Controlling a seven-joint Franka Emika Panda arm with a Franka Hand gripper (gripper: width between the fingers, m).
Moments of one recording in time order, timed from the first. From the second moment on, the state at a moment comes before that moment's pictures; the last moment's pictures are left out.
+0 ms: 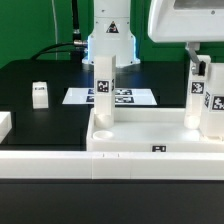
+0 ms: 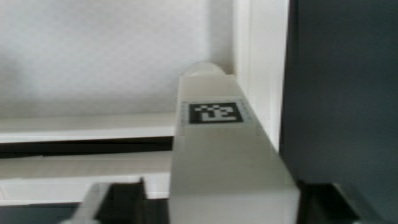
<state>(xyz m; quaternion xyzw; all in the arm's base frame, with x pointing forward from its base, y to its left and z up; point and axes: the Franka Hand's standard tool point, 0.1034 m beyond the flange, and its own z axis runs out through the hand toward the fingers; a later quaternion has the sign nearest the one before) 0.611 0.105 0.123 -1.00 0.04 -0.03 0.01</state>
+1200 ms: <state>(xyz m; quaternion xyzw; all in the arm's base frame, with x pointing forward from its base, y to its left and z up) 0.607 0.107 0.121 -0.89 0.46 -0.03 0.04</state>
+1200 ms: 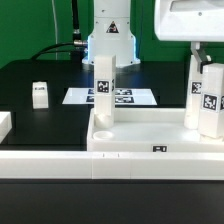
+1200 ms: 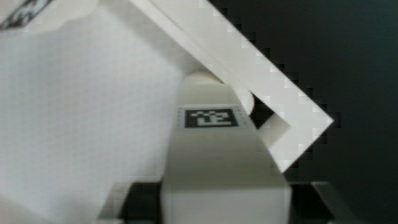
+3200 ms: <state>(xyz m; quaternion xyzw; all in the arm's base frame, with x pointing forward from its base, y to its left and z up) 0.611 0.105 0.119 -1.00 0.00 -0.04 0.00</state>
